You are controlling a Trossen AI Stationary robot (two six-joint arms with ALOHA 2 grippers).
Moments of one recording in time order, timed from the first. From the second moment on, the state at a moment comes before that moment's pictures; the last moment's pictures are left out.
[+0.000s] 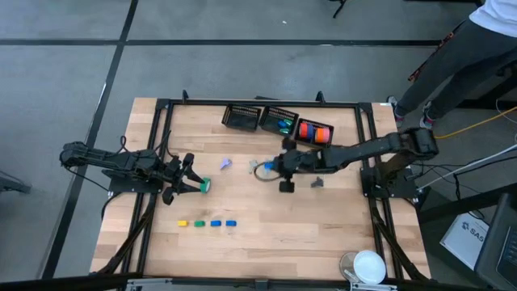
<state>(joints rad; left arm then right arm) -0.14 0.12 0.01 0.05 0.15 -0.29 0.05 1.58 0.92 -0.09 0.24 -0.07</state>
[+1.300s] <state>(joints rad) -0.14 0.12 0.01 0.05 0.15 -0.29 -0.52 1.98 1.38 -0.39 0.10 0.07</state>
